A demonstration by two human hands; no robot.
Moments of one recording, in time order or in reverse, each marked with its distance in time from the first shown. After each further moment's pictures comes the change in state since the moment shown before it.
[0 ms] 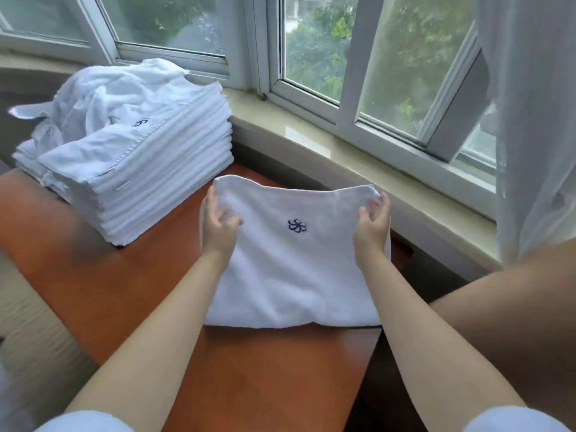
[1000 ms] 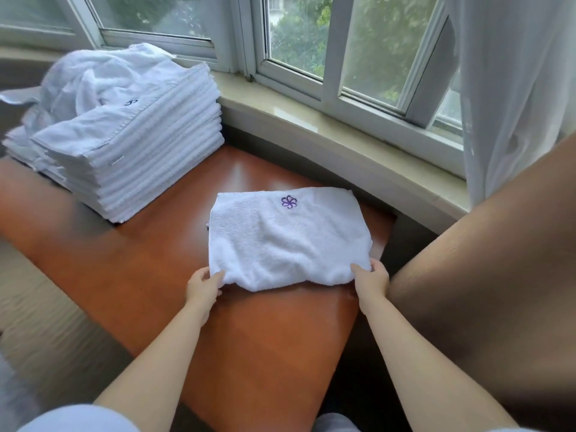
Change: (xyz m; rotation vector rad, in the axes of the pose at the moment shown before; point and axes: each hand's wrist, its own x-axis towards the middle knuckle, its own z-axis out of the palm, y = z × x) left_hand -0.107 -0.108 -0.065 0.291 0.068 -0.488; right_hand -0.091 0.103 -0.101 -0.250 0.108 0.334
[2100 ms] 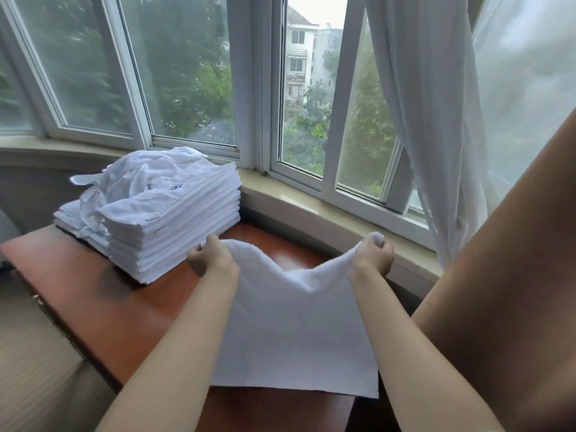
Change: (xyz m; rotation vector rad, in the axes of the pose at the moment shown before) left_hand -0.080 0.198 -0.035 -0.895 0.423 0.092; right_hand -0.094 -0.186 0.018 0.359 0.301 -0.245
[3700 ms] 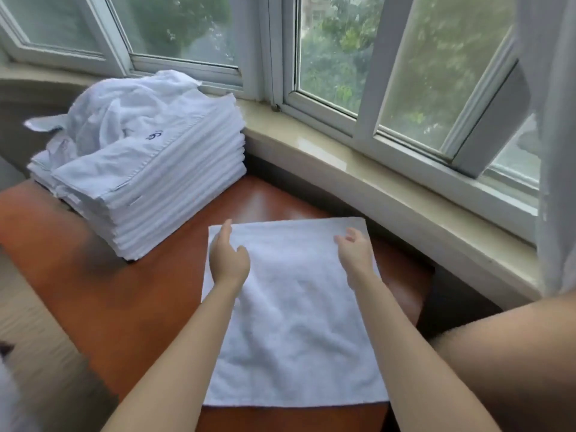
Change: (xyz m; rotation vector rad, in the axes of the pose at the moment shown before) left_hand 0.100 -0.110 0.034 0.932 -0.460 0.424; right_hand 0.063 0.108 0.108 -0.433 -0.607 0.119
